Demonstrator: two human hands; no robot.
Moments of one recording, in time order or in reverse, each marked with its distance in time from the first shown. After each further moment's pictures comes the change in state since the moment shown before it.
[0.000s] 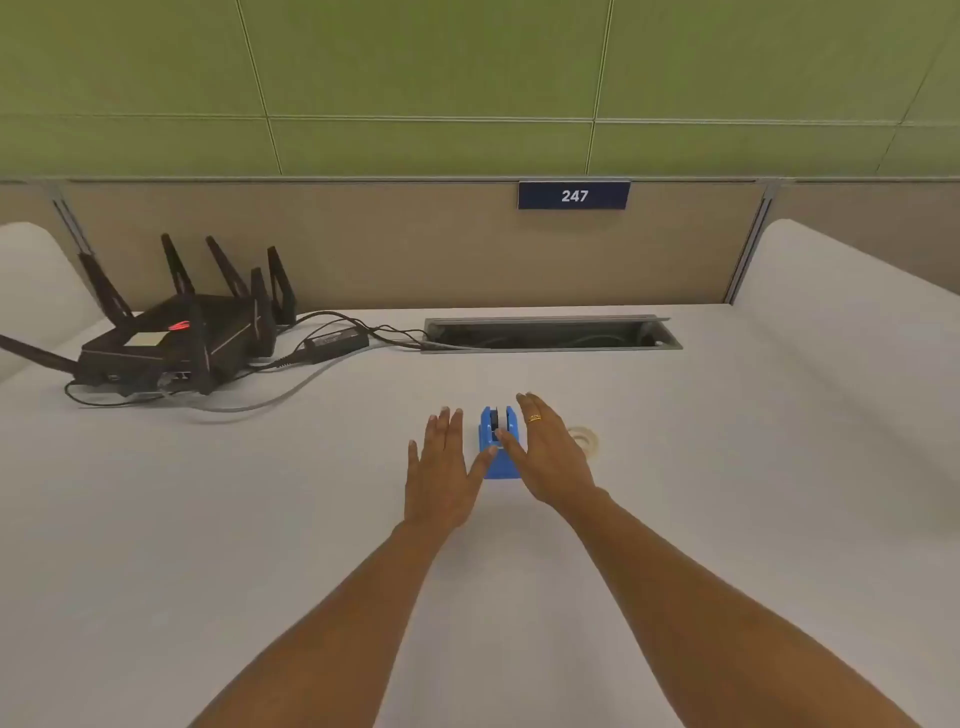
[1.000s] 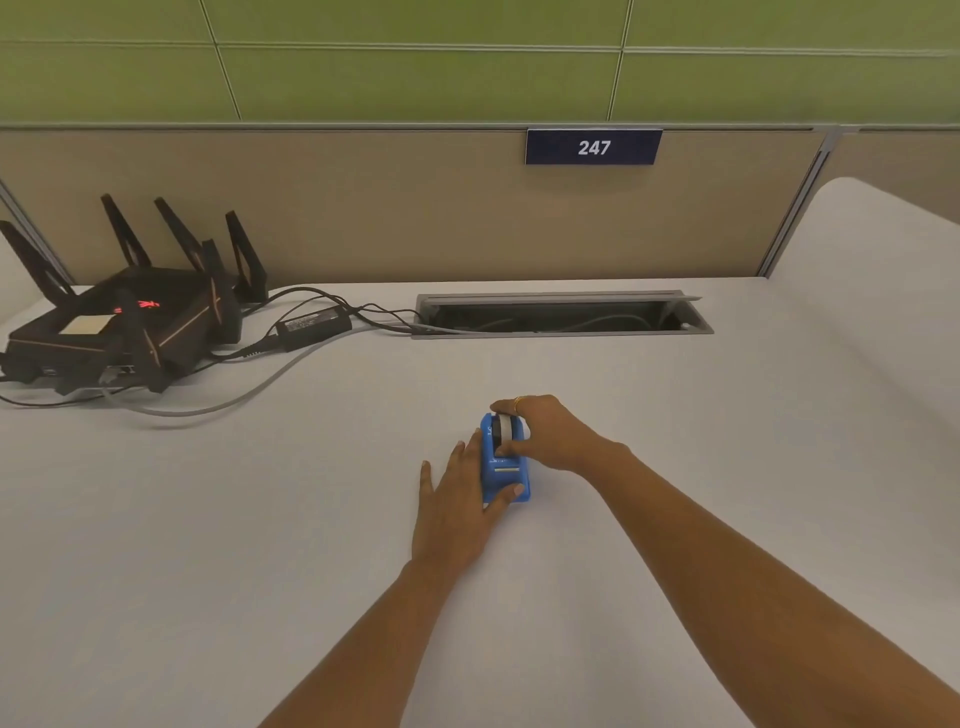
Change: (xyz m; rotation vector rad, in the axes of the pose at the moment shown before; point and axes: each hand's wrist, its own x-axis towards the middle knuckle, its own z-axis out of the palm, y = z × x) left_hand 0.038 -0.021 0.054 -0.033 -0.071 0.074; right_hand 0.082 0.019 -0.004 -0.038 -0.367 -0.083
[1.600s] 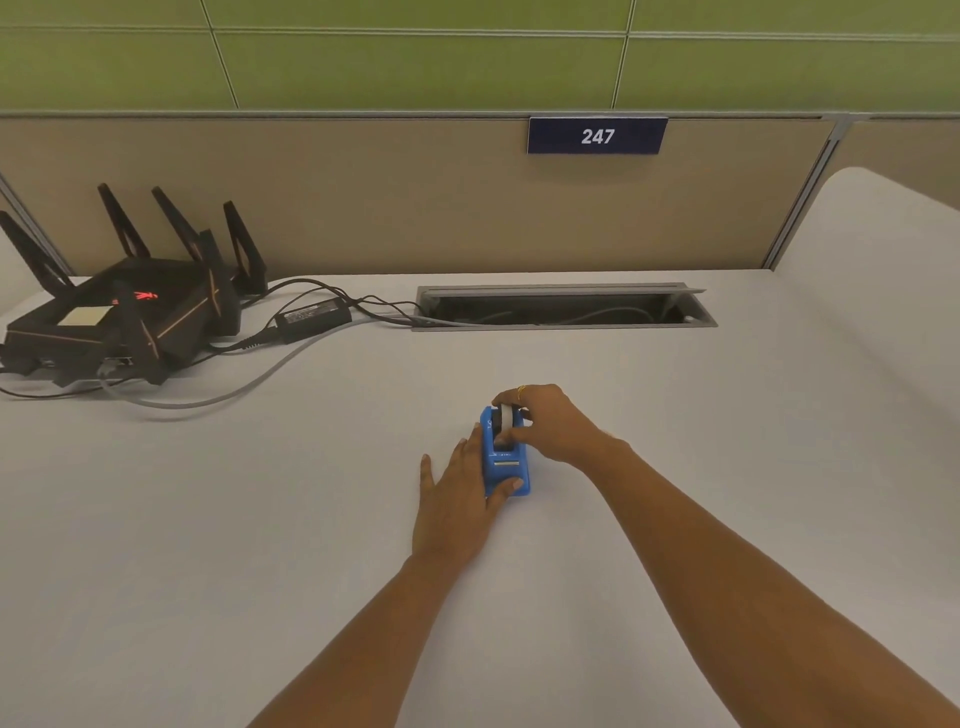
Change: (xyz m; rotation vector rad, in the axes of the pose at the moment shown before) left_hand 0.001 -0.002 0.005 0.012 0.011 0.007; right_hand 0.004 0.002 0.002 0.144 0.076 0.024
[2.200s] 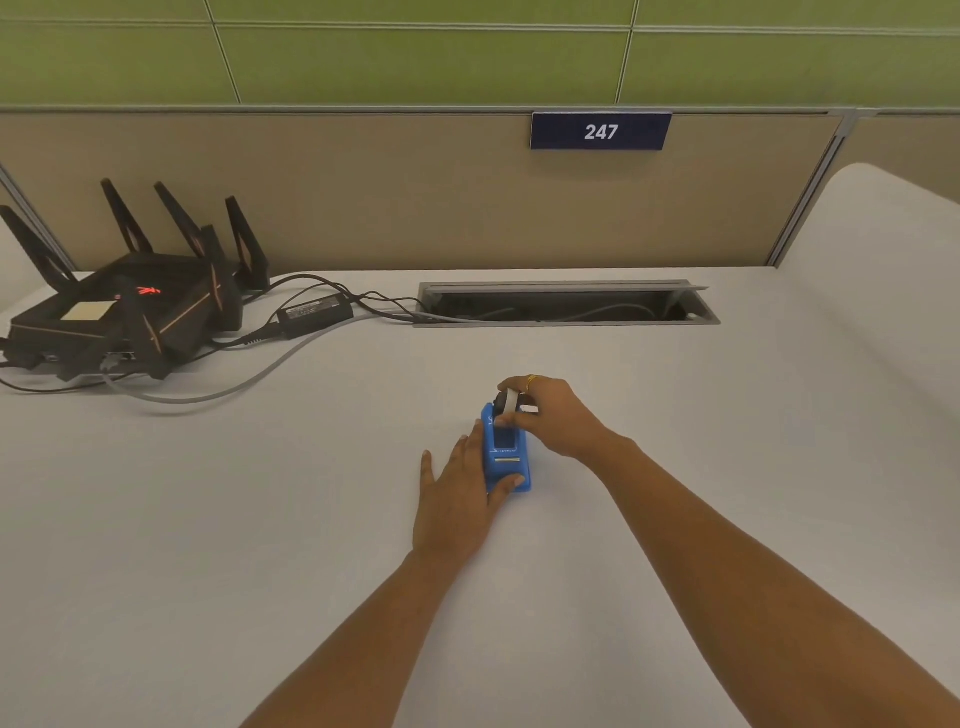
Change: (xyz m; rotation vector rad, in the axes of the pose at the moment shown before) left_hand -0.002 0.005 -0.004 0.024 0.009 -0.019; right_hand -0.001 0.001 -0.003 0.136 0.048 0.011
